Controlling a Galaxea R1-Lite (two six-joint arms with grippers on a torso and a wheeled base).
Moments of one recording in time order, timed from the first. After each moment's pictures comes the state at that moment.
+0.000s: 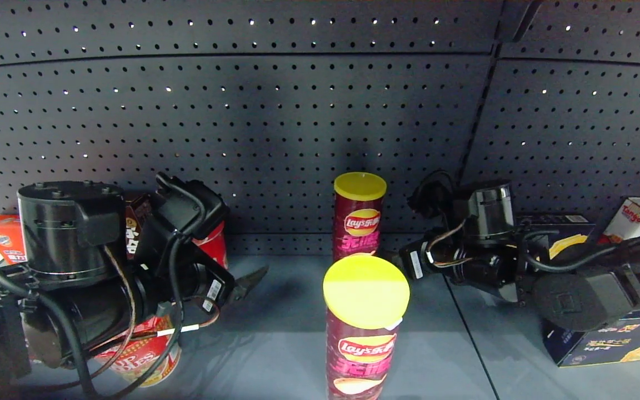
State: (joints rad) left arm -0.48 1.51 -0.65 -0.53 0.10 0.33; right arm 0.60 1.86 -1.01 -0.47 -0.25 -0.06
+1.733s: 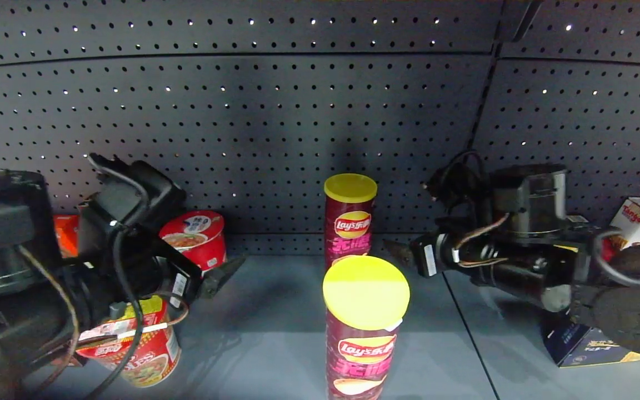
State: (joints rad) left arm -0.45 1.37 -0.62 -0.52 0.10 0.33; right arm 0.66 1.69 -0.92 -0.48 -0.25 -0.06
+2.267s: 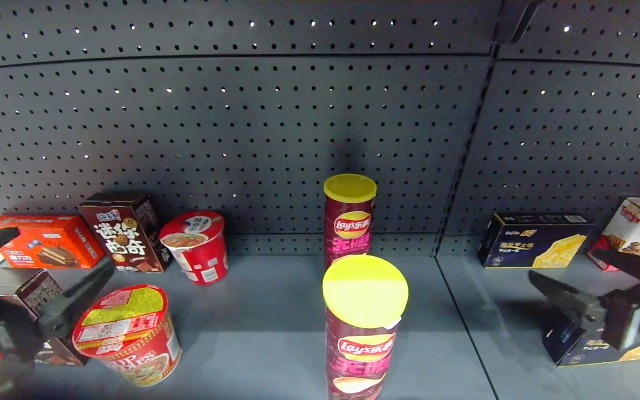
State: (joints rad) left arm -0.21 0.92 -0.38 -0.51 0.11 0.25; right arm 0.47 1.05 -0.43 -0.47 -0.22 -0.06
